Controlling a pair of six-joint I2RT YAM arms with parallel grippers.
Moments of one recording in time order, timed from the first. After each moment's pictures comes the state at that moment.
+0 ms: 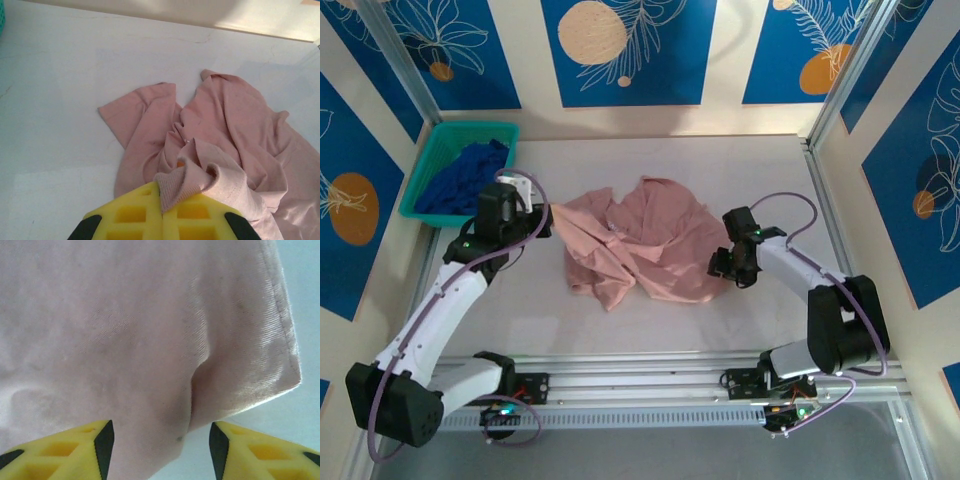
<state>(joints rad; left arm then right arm) -0.28 1.08 0.97 -0.46 0.08 -0.31 0.26 1.42 0.82 -0.72 -0.05 0.54</state>
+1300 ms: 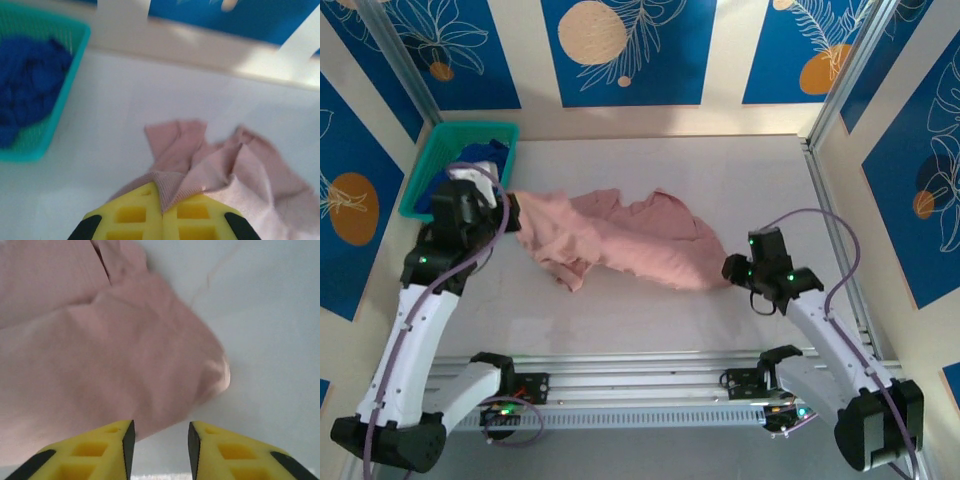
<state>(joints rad) -0.18 0.94 1.12 -0.70 0.01 -0.31 0.27 0.89 0.61 -0.65 -0.02 0.56</state>
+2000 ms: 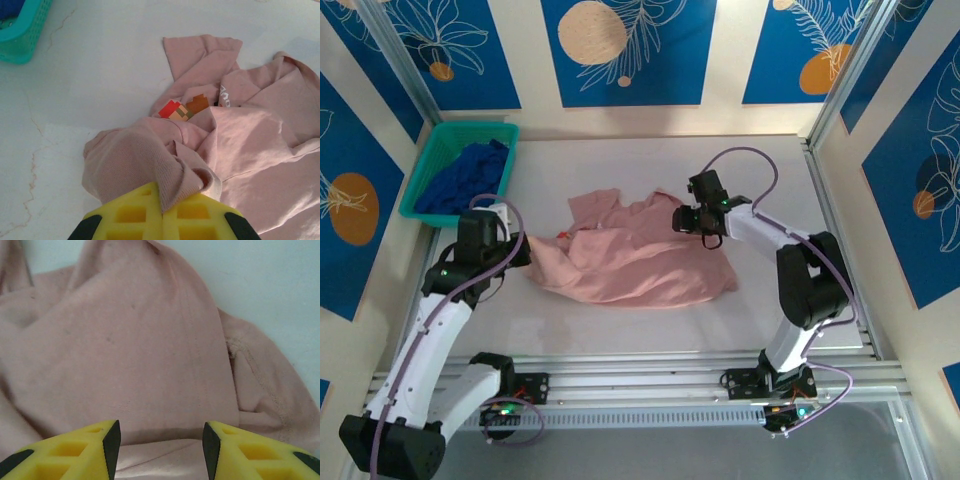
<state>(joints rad) -0.18 0.87 0.88 -0.74 0.04 -0.36 0.37 1.72 1.16 -0.46 -0.05 0.40</state>
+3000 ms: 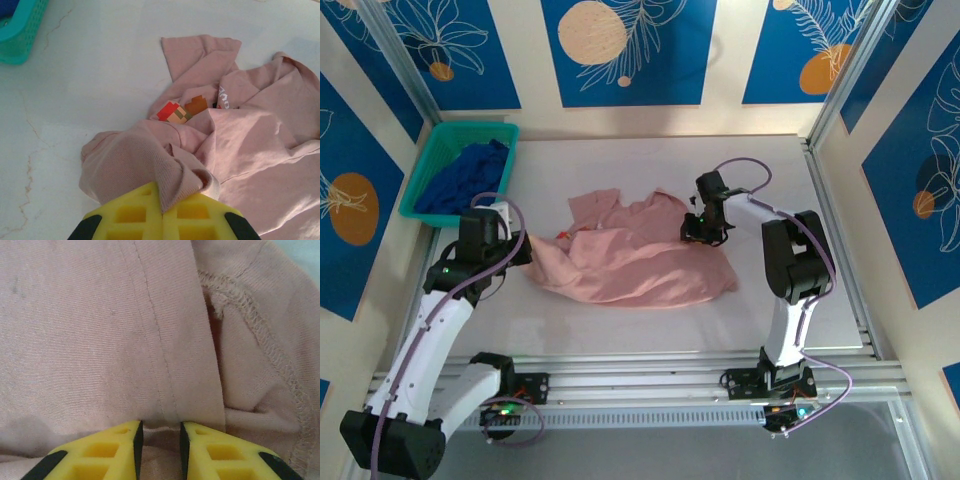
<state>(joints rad) -0.18 0.89 0.88 -0.73 0.05 -0.36 0.29 1.91 1.26 -0.62 -0.24 0.34</state>
